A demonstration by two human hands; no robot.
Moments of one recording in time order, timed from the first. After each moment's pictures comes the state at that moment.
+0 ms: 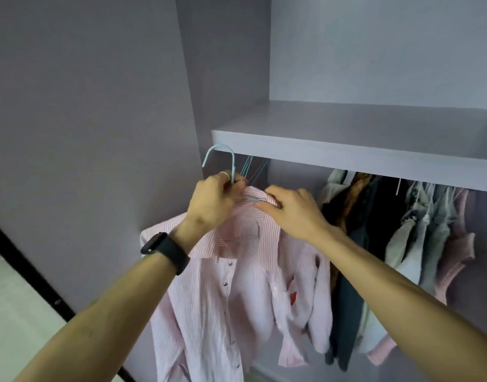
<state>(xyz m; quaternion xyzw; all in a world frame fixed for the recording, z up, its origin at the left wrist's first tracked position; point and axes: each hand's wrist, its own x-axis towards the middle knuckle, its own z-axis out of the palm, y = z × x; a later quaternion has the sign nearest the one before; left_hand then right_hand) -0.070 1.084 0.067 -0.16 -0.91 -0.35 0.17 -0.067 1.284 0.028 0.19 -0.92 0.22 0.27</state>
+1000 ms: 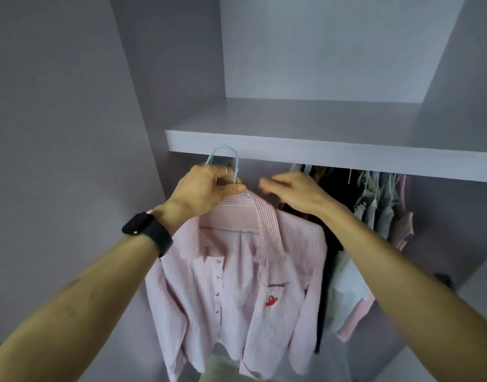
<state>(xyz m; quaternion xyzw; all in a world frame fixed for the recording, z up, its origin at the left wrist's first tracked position) -0.101 1.127 0.080 -0.32 -0.88 -0.33 0.11 -0.059 1.359 0.059 0.06 -0.92 0.37 0.08</state>
